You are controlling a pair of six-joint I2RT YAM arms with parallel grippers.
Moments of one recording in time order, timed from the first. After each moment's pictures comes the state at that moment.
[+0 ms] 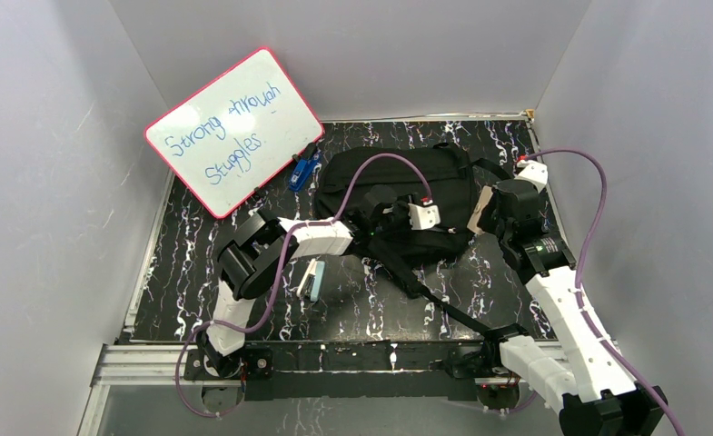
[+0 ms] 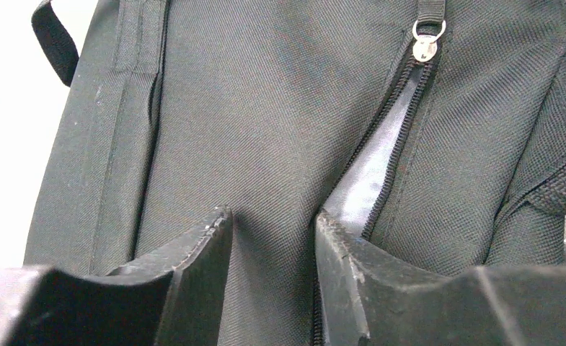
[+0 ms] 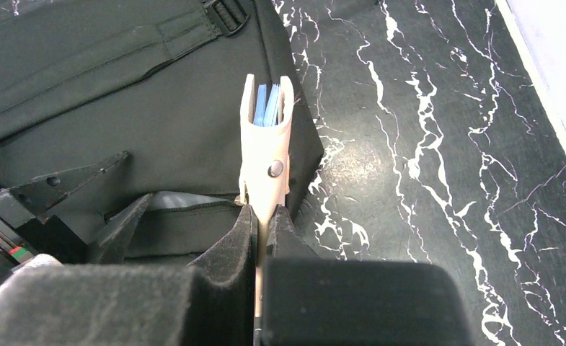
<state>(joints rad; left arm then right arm) -0.89 2.04 1.25 0.41 0.15 0.69 0.28 0.86 0.89 -0.61 0.35 0.44</state>
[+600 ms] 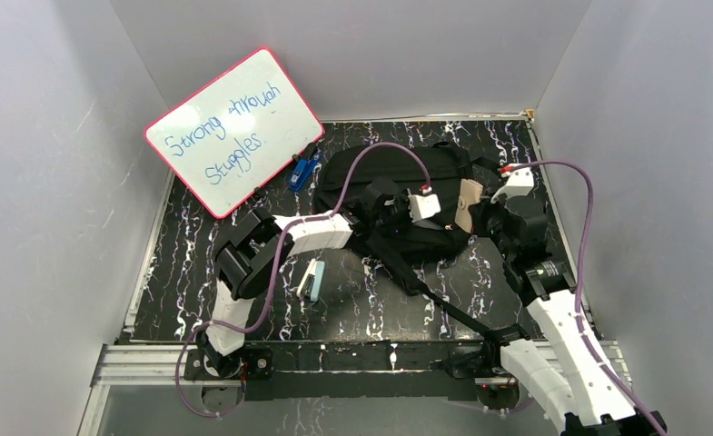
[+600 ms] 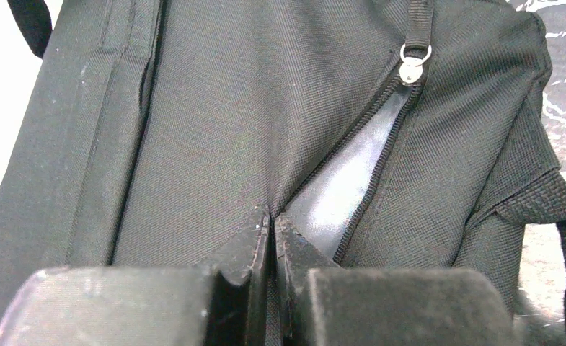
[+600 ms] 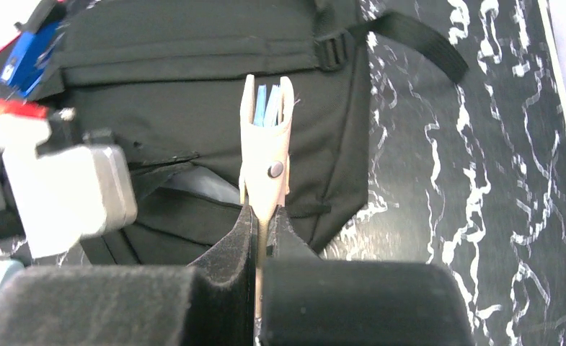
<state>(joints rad) -0.88 2.03 1.31 0.29 0.16 0.60 0.28 0.73 0.75 -0.39 0.14 0.23</state>
